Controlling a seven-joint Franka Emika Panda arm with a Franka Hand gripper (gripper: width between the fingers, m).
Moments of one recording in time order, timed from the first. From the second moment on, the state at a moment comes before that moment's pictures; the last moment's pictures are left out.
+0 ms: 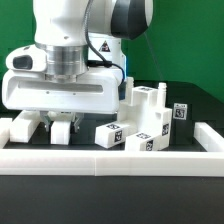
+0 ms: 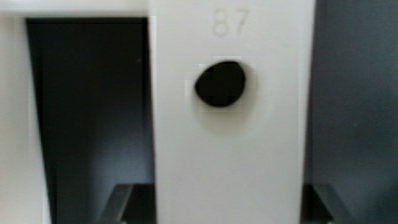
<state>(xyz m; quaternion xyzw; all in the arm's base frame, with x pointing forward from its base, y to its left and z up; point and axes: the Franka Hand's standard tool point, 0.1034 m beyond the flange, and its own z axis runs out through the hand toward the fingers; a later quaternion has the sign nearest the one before) 0.512 -0.111 0.007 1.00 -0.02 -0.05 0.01</state>
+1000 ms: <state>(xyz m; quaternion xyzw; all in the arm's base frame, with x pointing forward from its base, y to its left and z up) 0.529 -0.100 0.083 1.00 -0.02 -0.05 -0.03</state>
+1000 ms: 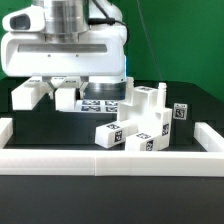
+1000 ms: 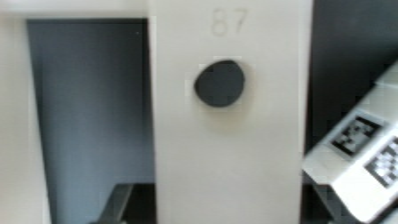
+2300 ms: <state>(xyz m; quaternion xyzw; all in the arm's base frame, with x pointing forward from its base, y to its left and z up) 0.542 -0.063 0.099 0.99 -0.10 -0.04 -0.02</state>
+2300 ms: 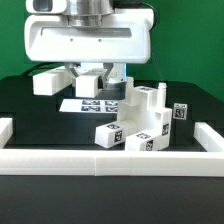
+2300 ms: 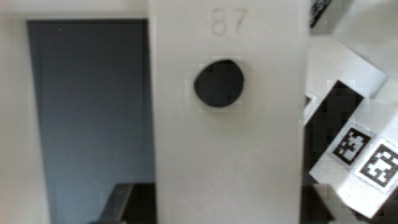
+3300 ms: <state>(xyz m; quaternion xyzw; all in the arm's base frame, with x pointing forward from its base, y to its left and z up) 0.551 -0.033 0.125 0.96 -0.27 -0.04 -0.03</state>
